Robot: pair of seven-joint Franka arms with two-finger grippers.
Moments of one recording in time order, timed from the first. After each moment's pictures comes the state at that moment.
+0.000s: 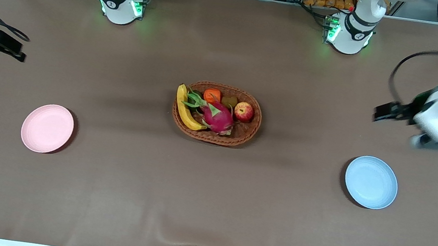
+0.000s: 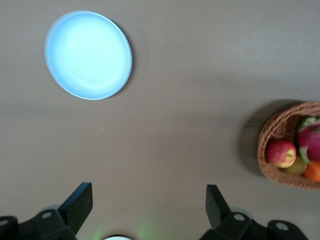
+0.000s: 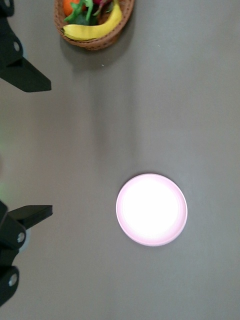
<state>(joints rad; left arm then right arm) -0.10 0.16 -0.07 -1.55 -0.07 1.57 -0.28 0.02 0.06 -0.04 -1.53 0.04 1.49 -0.02</state>
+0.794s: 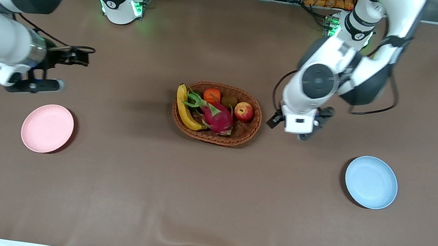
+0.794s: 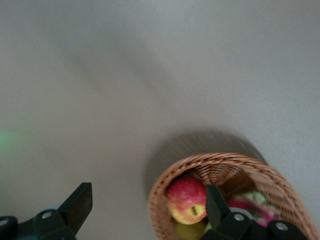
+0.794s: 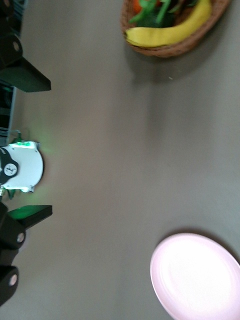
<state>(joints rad) -0.52 0.37 -0.09 -1.70 -0.06 1.88 -1.55 0.22 0.17 -0.03 -1.56 0.07 1.33 -0.02</state>
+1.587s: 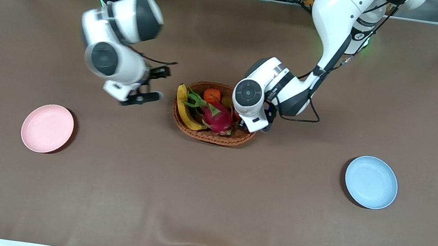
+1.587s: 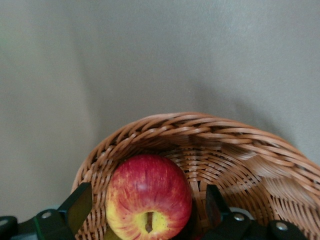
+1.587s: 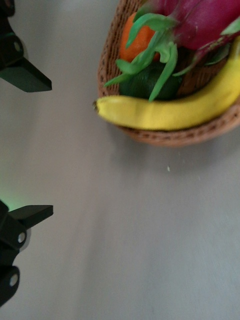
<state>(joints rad) -0.67 0.66 -0.09 -1.60 -0.06 2.01 -2.03 0.57 0.23 -0.03 -1.94 0.21 1.85 0.19</state>
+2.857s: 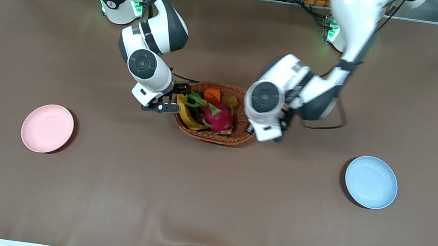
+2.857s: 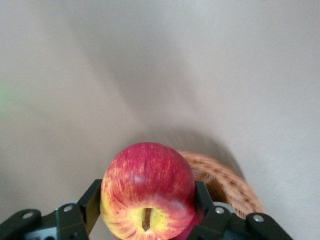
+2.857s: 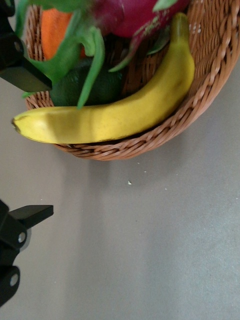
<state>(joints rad) -0.53 0.53 -0.06 -1.45 -0.06 1.75 -1.65 0.62 0.34 -0.04 -1.98 0.21 2.10 0.38</state>
